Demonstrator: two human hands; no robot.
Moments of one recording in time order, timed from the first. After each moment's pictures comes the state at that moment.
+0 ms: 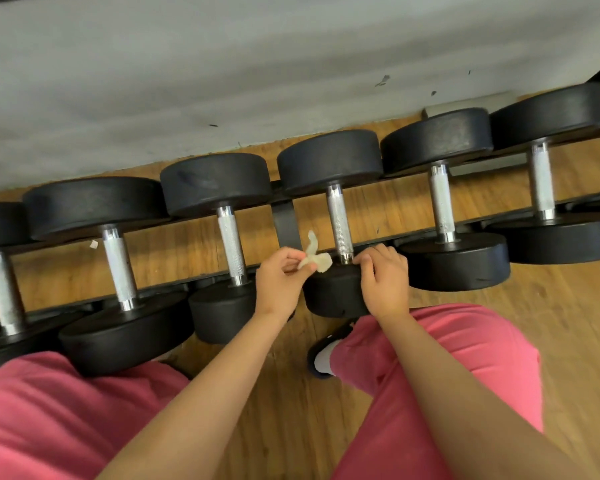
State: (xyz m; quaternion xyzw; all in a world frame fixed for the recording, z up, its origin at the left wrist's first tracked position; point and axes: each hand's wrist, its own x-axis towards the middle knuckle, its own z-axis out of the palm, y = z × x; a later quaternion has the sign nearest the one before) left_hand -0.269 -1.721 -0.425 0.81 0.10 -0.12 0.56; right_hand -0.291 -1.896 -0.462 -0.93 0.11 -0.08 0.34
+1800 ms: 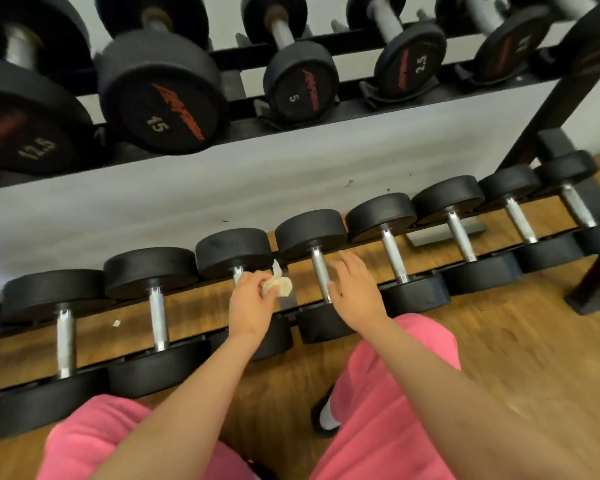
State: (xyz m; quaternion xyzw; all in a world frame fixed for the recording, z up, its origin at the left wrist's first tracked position) left_hand -0.305 -1.682 -0.322 0.92 -0.03 0.03 0.39; right_hand -0.322 -1.882 -0.338 -0.97 0.01 -0.06 0.23
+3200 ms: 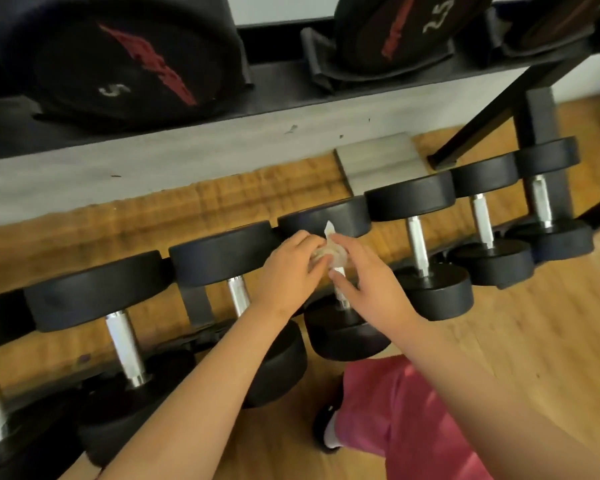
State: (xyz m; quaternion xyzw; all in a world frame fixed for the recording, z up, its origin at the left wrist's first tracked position) left_hand -0.149 -1.900 -0.332 0.88 -0.25 -0.06 0.40; right_hand -0.214 -2.048 -0.314 -0.94 0.00 0.00 0.35
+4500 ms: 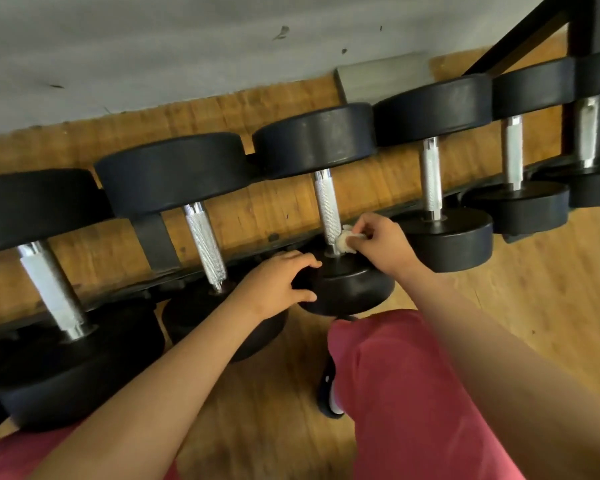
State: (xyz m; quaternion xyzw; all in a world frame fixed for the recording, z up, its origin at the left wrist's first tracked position) left_hand -0.210 -1.895 -0.446 0.83 -0.27 -0.38 0.32; right_hand -0.226 -2.115 -0.441 -0.89 0.22 0.17 0.36
